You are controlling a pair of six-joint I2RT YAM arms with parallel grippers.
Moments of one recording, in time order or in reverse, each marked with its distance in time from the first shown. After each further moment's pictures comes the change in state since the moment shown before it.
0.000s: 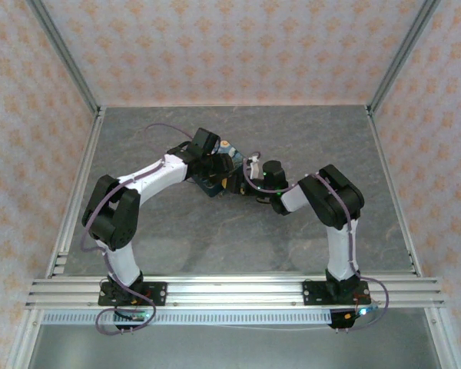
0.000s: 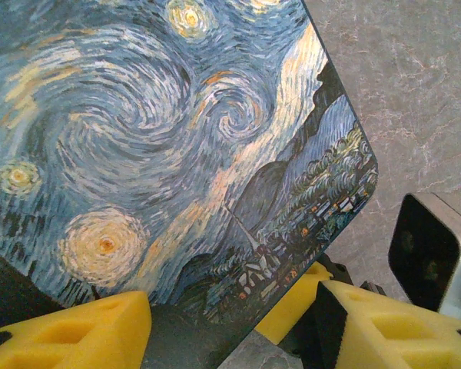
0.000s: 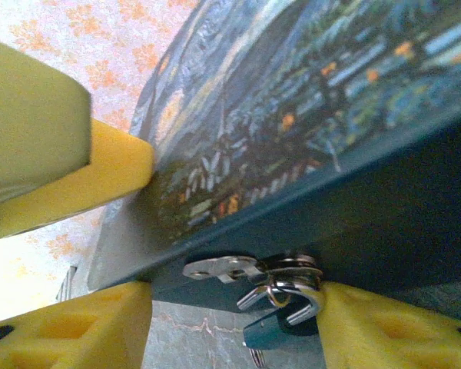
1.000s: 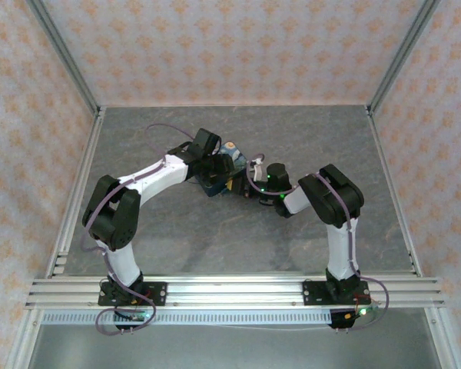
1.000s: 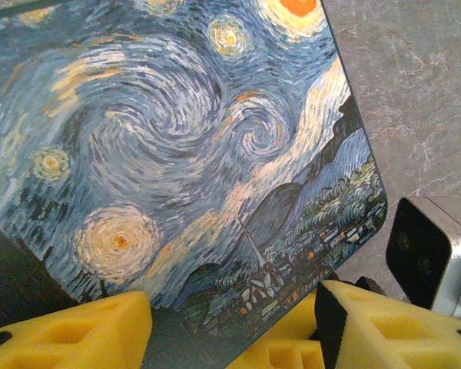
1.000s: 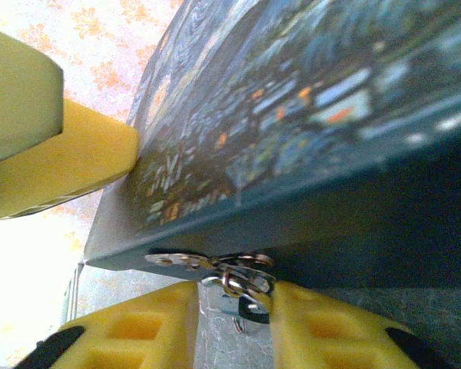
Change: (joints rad) left arm -0.006 0.000 0.000 0.000 -0.007 0.000; right arm -0.024 0.014 -0.044 0.060 -0.033 0.020
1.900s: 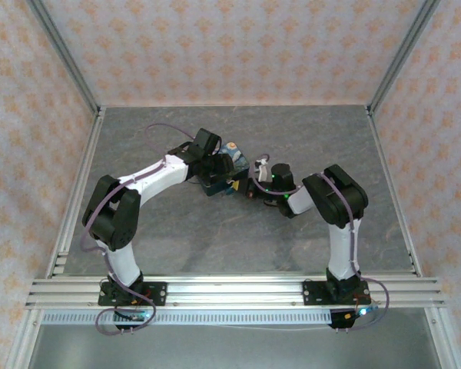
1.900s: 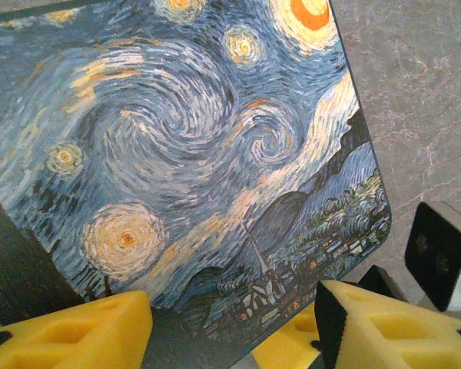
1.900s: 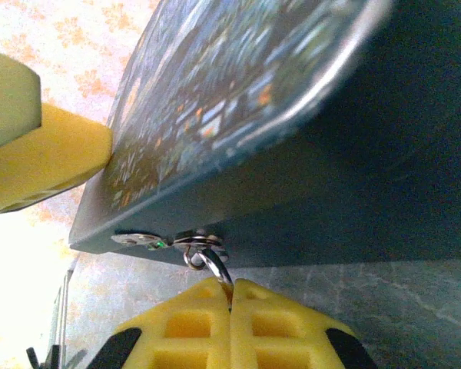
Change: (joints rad) left arm -0.002 0.000 -0.001 0.001 -0.017 0.001; right arm -0.040 -0.025 -0.035 -0.020 0.010 -0.011
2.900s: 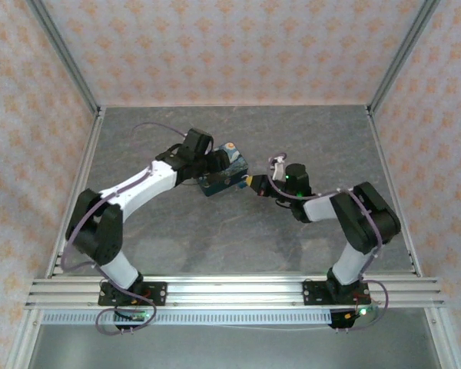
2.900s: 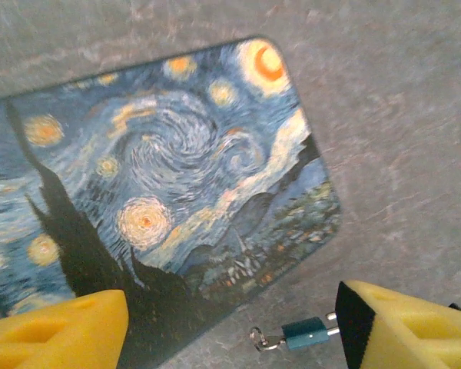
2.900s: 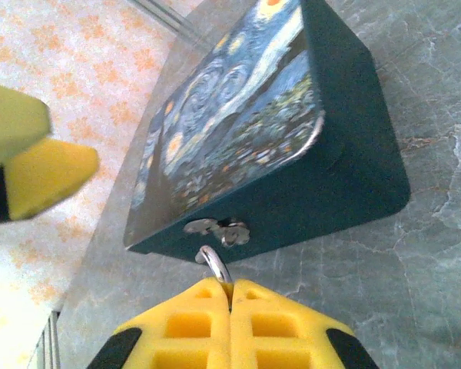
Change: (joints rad) left arm 0.000 -0.198 -0.093 0.027 -0.074 0.021; right arm -0.037 -0.362 -0.161 -0.201 0.142 -0.029
